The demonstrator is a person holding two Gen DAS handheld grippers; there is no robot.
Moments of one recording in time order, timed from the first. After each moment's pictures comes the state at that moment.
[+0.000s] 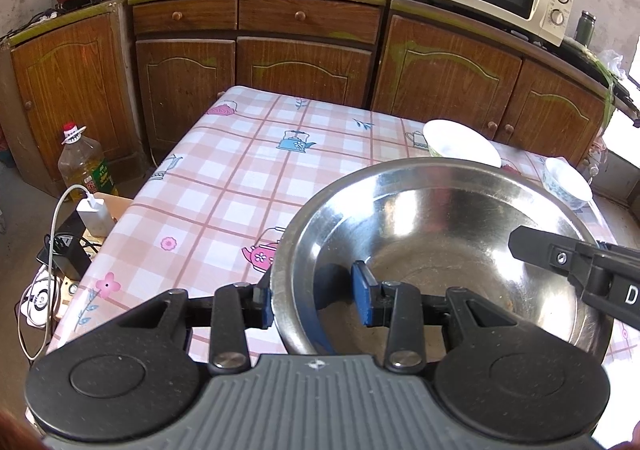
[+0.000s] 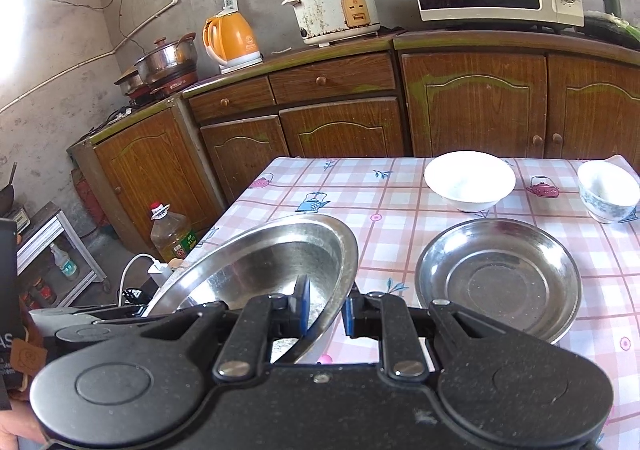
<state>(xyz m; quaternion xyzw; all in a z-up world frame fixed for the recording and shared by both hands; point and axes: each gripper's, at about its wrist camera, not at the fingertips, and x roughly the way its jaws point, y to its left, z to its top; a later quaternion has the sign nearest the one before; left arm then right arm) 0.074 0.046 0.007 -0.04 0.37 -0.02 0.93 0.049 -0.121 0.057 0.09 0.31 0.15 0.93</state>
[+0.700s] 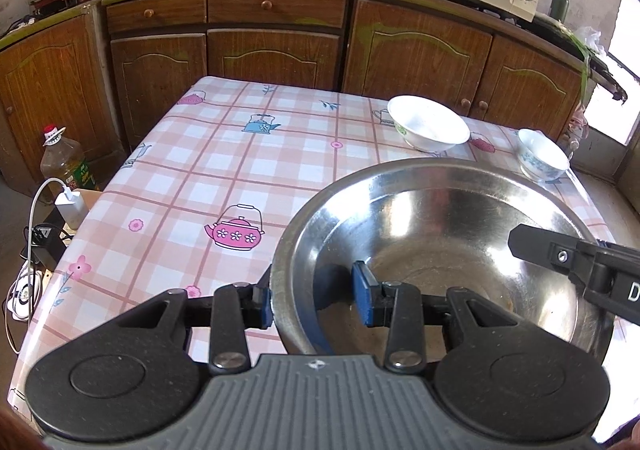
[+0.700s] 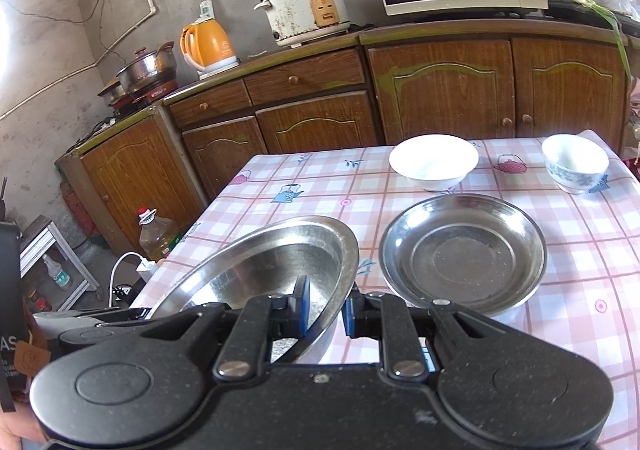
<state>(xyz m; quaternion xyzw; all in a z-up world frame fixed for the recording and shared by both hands) 0.057 0.015 -0.005 -0.02 0.38 -0.05 0.92 0.020 -0.157 0.043 0.12 0.31 0.13 0.93</state>
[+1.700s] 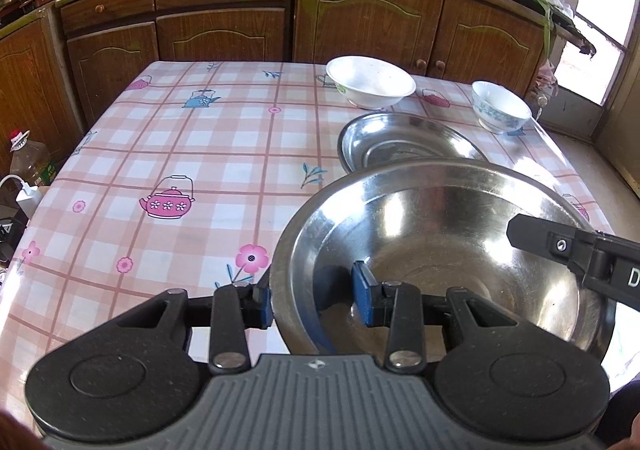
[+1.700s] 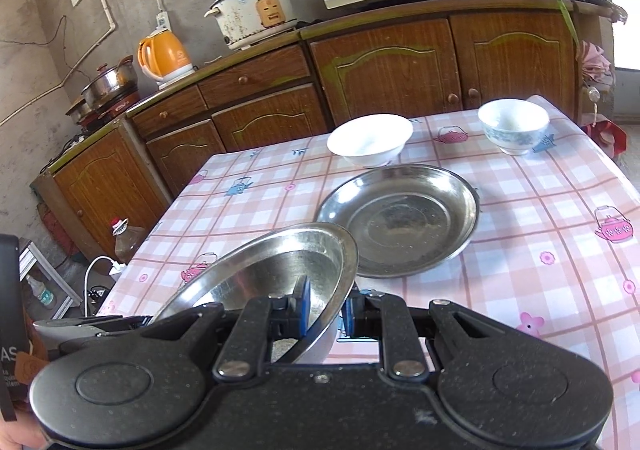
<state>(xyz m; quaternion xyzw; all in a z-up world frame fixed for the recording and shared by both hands) 0.045 -0.035 -0.028 0.01 0.40 -0.09 0.91 -0.012 -0.216 0.018 0.15 0.32 0.08 0.93</state>
